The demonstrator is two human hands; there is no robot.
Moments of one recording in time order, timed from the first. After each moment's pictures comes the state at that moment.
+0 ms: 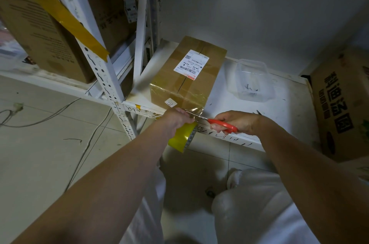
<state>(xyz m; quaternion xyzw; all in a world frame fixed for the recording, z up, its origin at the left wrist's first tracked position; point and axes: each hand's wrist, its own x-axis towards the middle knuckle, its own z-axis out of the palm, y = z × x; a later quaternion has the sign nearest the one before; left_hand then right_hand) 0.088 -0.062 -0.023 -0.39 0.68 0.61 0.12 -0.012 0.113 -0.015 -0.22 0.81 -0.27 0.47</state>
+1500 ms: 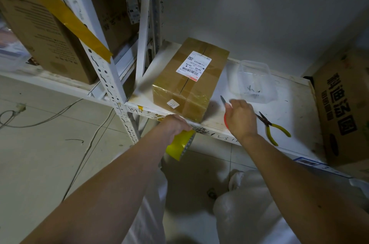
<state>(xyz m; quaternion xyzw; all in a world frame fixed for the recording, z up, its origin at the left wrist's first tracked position) 0.099 -0.070 -0.037 -0.40 0.69 0.59 0.14 0.001 0.102 -0.044 -0.20 0.97 -0.12 -0.06</state>
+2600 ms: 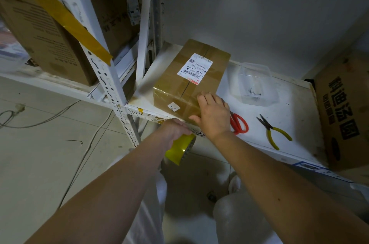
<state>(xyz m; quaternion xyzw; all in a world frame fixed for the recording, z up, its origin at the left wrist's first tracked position) 0.103 -0.071 -0.038 -0.39 0.69 0.60 0.13 0.023 0.040 -0.041 -0.34 0.93 -0.04 -0.10</state>
